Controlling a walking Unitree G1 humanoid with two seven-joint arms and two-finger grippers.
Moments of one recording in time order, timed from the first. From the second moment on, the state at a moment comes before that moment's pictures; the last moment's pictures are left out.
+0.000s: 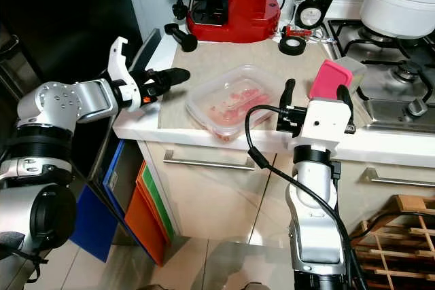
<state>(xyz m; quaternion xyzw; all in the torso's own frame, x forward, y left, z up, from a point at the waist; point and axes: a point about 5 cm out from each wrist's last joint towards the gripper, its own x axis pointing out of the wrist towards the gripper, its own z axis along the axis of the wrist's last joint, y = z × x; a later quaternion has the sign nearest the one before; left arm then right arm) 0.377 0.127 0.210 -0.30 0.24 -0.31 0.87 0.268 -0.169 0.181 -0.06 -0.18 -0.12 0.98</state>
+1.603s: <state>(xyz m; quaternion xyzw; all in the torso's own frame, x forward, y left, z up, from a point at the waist) 0.370 0.084 0.203 -0.30 0.24 -0.38 0.84 0.265 -0.168 0.173 -0.06 -0.16 -0.12 0.98</state>
